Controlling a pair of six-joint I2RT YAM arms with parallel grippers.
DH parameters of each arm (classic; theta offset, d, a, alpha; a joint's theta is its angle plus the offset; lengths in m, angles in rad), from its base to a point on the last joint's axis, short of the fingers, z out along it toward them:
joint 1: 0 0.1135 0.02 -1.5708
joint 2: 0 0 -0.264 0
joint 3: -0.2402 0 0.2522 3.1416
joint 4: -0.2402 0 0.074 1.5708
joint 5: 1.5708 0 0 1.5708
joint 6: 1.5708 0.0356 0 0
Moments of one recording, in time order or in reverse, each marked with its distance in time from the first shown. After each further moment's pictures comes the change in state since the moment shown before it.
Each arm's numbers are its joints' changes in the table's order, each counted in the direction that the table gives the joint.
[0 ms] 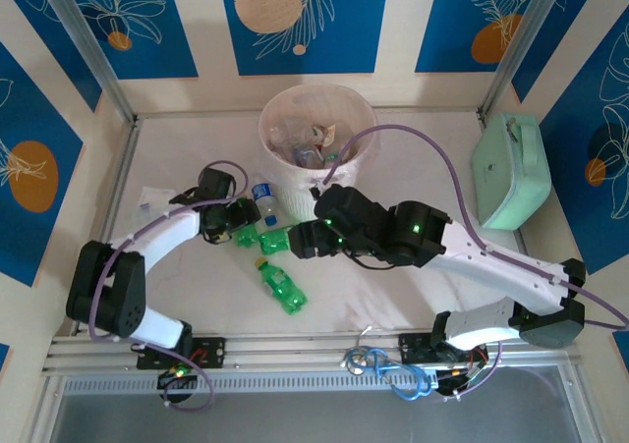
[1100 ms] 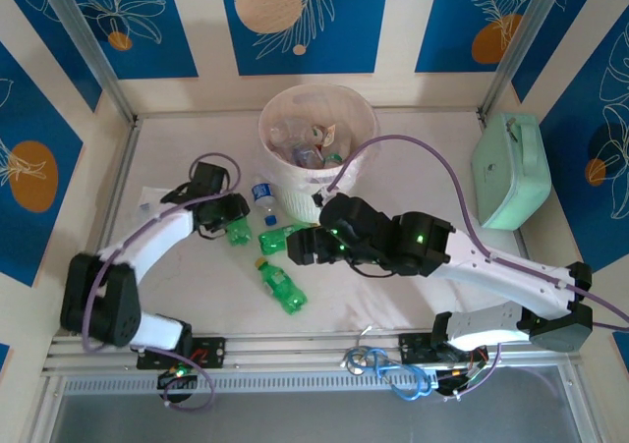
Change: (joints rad) left arm 0.021 -0.149 -0.034 -0.050 -0.022 -0.050; right arm 0.022 -0.055 0.098 0.122 -0.061 0.071
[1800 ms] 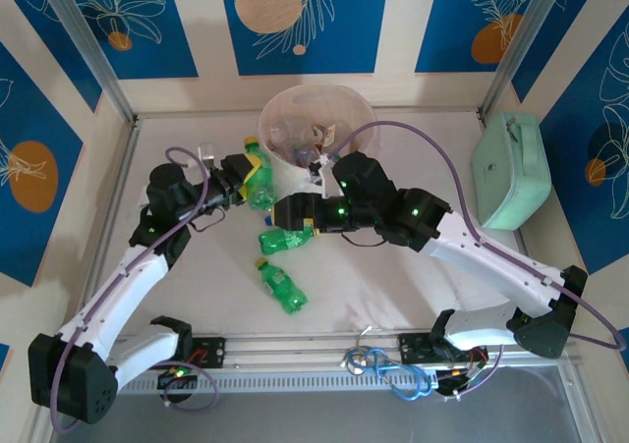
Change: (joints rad) left arm -0.021 -0.324 0.154 0.768 0.549 -0.653; right arm -0.258 0.045 0.006 0.258 -0.446 0.032
